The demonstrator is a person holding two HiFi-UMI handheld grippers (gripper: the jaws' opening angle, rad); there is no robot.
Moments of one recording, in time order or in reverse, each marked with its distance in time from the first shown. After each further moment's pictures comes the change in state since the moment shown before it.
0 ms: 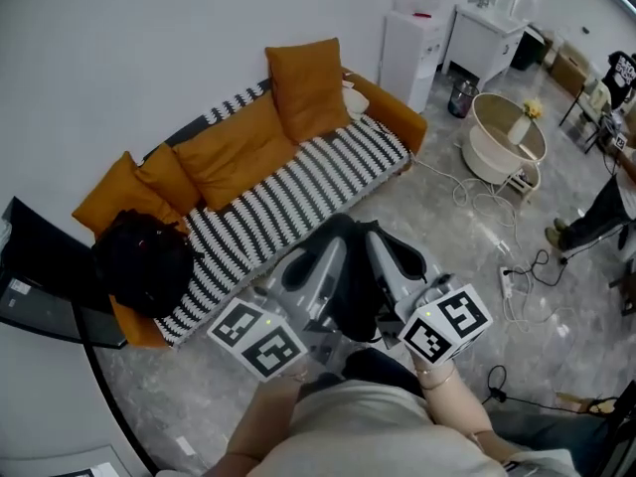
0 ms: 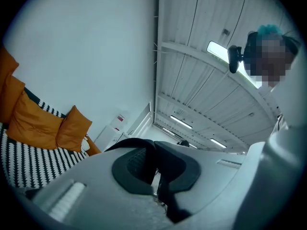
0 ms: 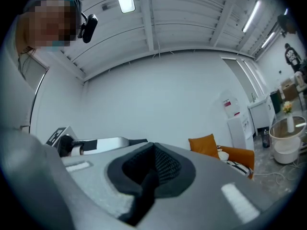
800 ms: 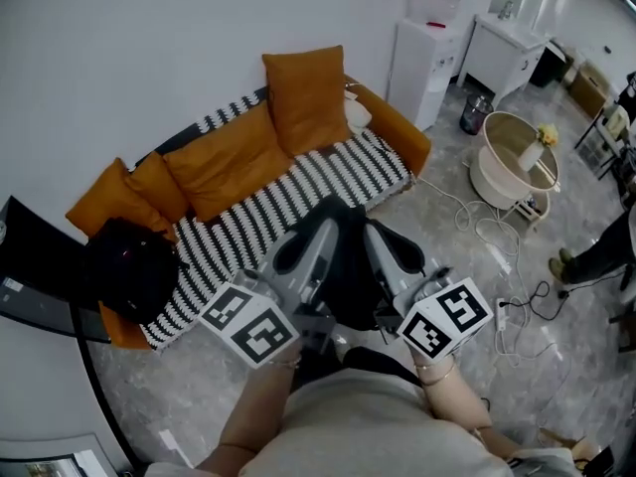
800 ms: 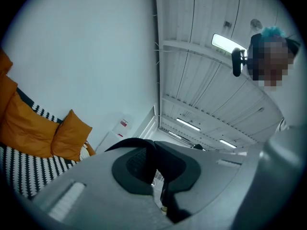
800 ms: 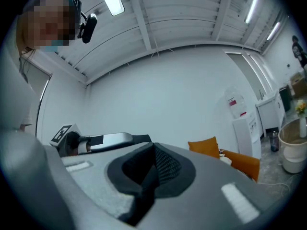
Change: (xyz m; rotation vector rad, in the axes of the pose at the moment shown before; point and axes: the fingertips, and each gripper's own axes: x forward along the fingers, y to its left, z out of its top) left arm 0.152 0.035 0.007 0.038 -0.061 0.071; right arm 0.047 -0.139 0.043 -0.001 0.011 0.094
